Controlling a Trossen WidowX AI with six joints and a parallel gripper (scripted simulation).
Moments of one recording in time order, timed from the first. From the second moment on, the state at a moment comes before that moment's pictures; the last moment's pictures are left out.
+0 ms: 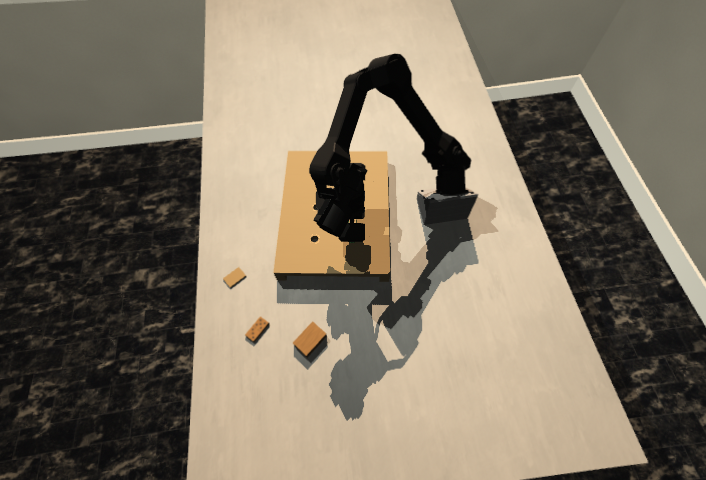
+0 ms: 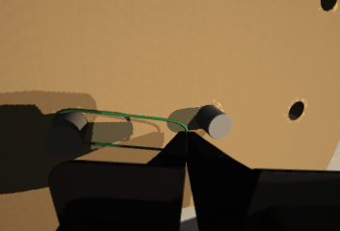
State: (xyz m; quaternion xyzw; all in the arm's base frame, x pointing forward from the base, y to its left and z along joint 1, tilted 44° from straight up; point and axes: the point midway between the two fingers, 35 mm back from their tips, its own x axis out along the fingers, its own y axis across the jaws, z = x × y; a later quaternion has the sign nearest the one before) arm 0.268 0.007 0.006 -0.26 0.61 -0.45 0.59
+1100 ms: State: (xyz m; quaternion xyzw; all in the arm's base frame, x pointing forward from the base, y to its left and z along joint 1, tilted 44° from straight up) arm 0.269 -0.005 0.025 -0.27 0.61 -0.47 0.59
